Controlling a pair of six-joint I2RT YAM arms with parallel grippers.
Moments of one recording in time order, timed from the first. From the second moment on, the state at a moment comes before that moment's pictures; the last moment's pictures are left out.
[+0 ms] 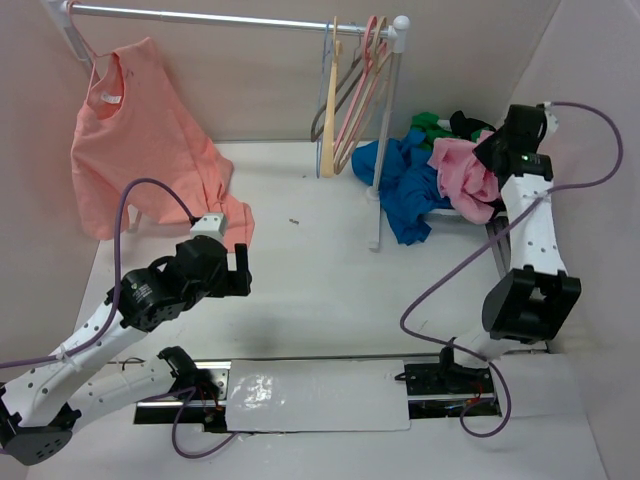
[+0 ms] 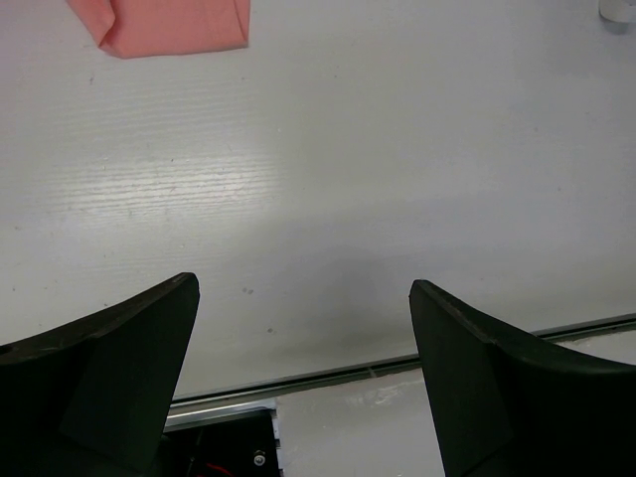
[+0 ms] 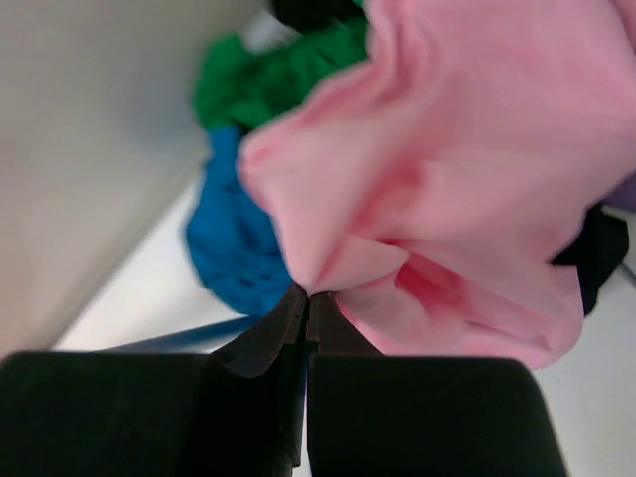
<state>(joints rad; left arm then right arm) -0.76 0.82 0.99 -0.98 -0.39 -0.61 -0.21 1.56 1.56 -0.55 0.12 0.64</state>
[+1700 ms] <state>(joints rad) -0.64 0.89 1.07 -0.99 -0.34 -0.61 0.75 1.33 1.00 -0.23 -0.12 0.78</state>
